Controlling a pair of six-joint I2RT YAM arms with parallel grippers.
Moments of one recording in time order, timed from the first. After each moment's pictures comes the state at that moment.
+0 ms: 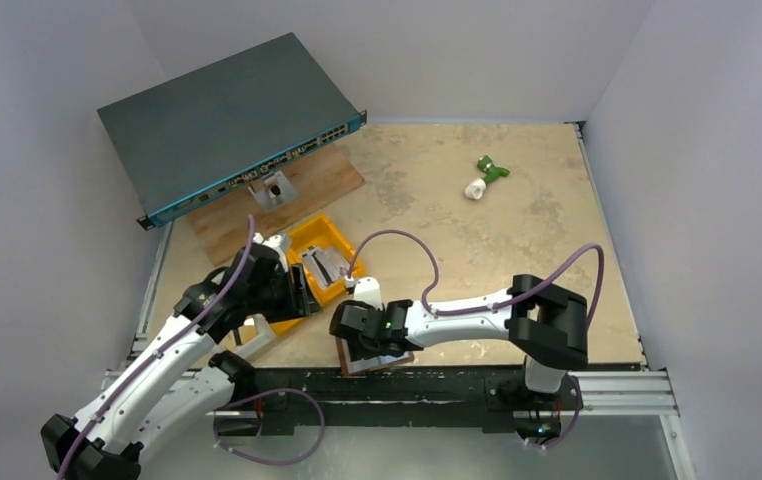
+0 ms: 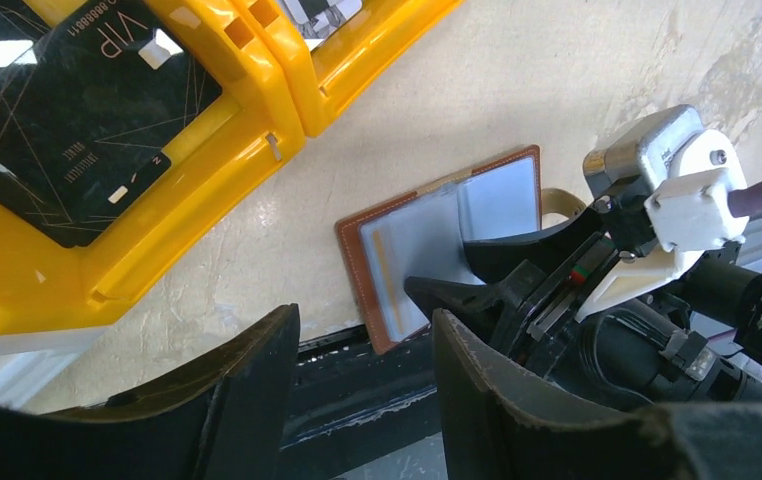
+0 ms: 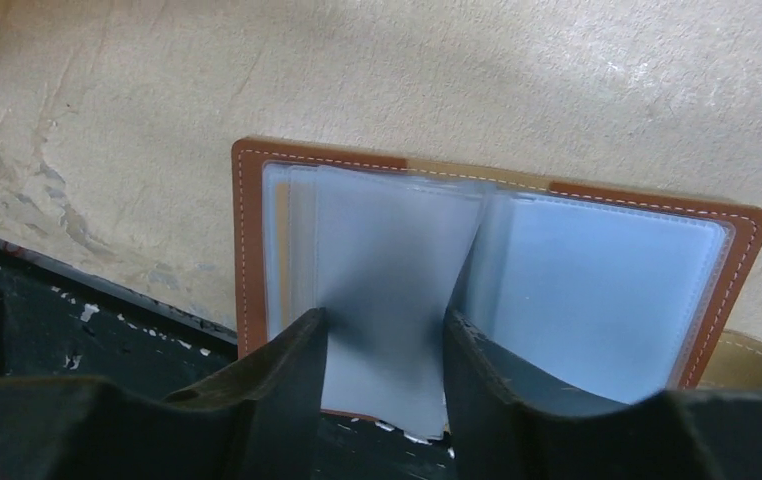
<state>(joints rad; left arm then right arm) -0.55 0.74 0.68 -0.85 0.12 -0.72 1.35 1.75 1.05 -0.46 0.32 1.00</state>
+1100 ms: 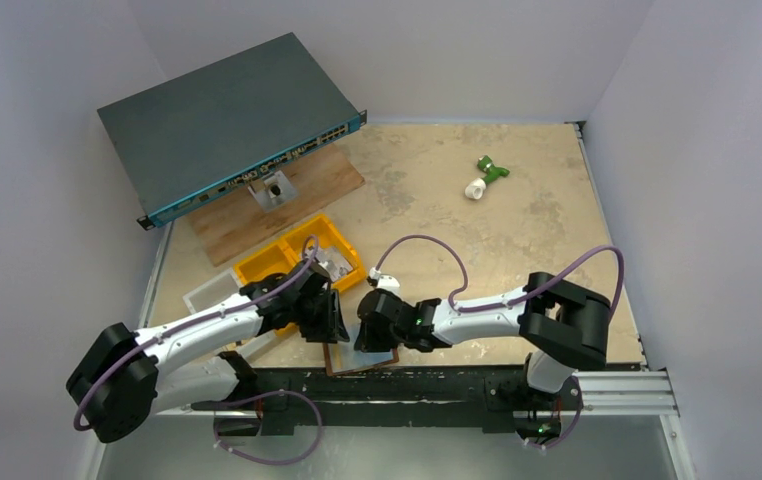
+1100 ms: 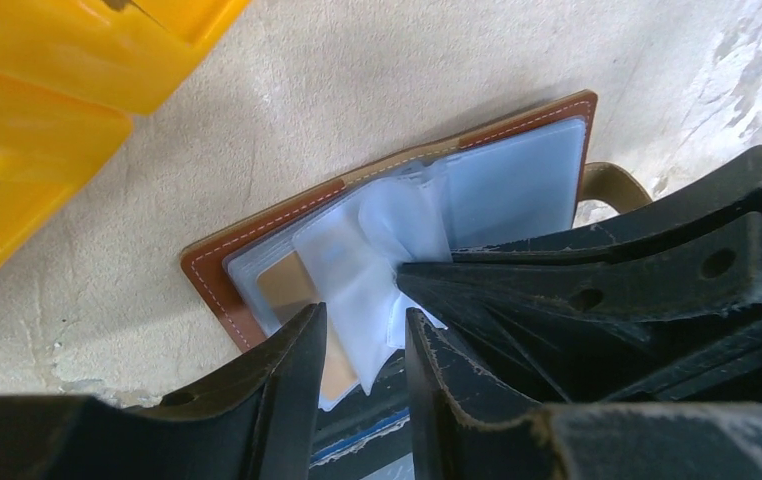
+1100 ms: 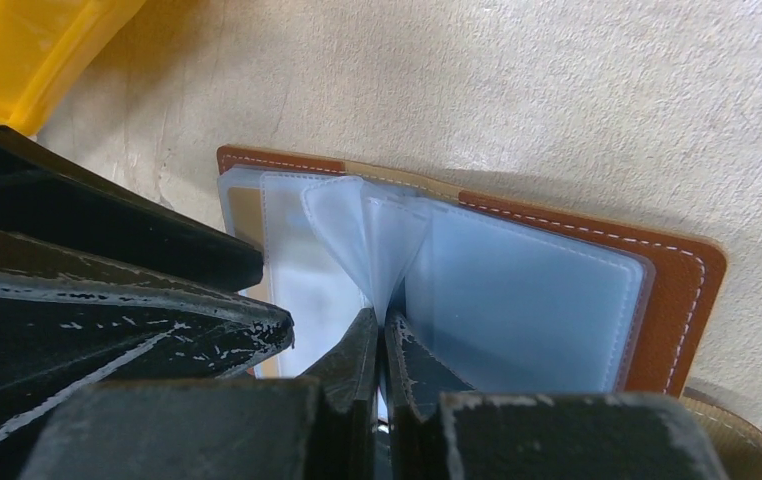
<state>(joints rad) -0.76 1.10 0.51 -0.48 0.21 -0.87 1.25 1.66 0.78 -0.04 0.12 1.13</state>
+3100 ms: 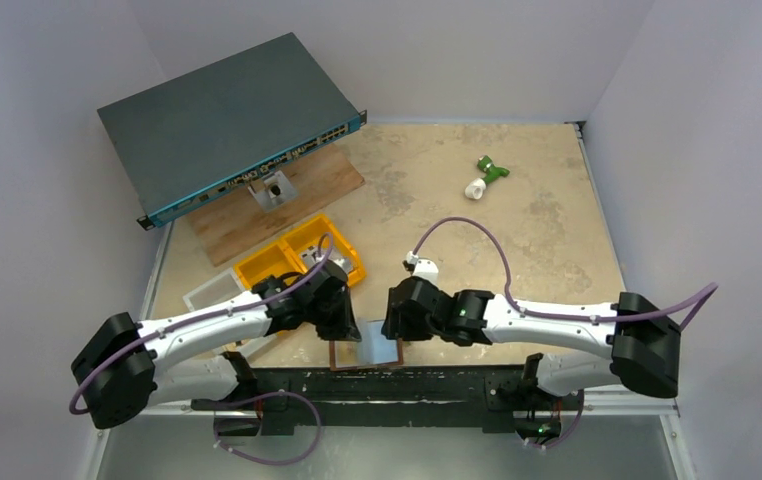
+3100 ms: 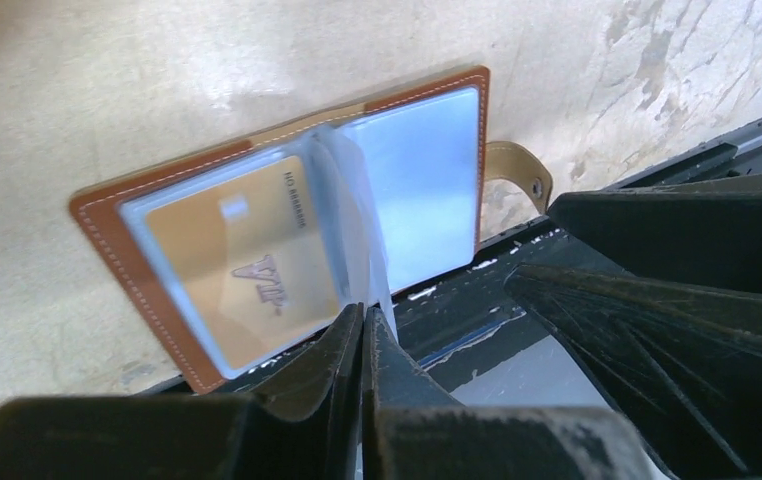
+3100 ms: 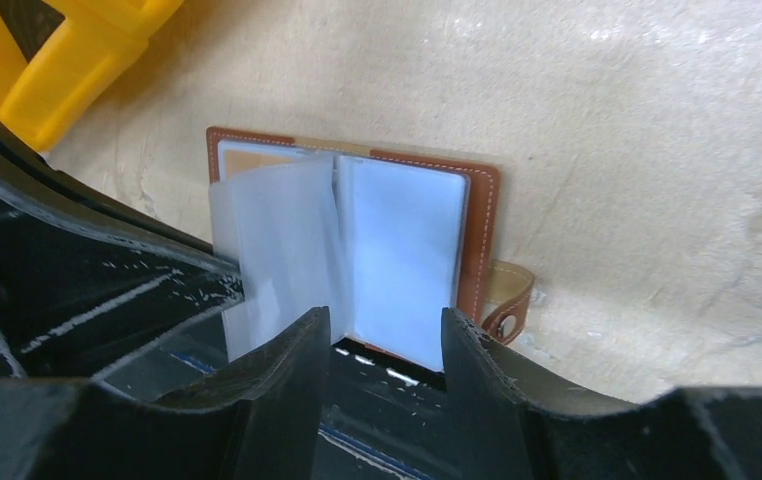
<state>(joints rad) -0.90 1.12 0.58 -0.46 0.16 -0.99 1.20 1.30 0.74 -0.38 0.23 1.09</state>
